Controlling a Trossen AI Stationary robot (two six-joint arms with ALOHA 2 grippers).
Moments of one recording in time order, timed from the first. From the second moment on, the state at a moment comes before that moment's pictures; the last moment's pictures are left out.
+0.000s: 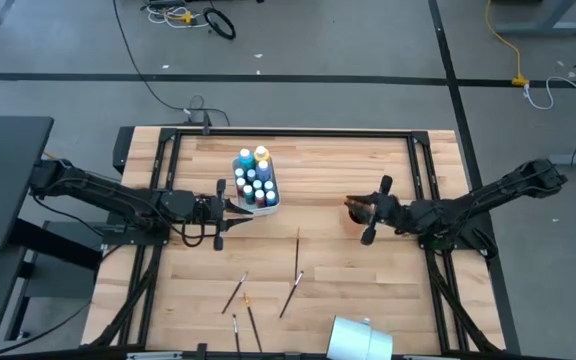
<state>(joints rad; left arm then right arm) -0.19 0.92 0.45 0.26 -0.27 0.13 0.28 0.90 0.26 0.61 0.66 -0.12</state>
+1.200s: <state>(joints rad) -0.26 1.11 0.64 0.09 -0.33 -0.18 0.25 0.98 0.44 0.68 0.35 -0.18</state>
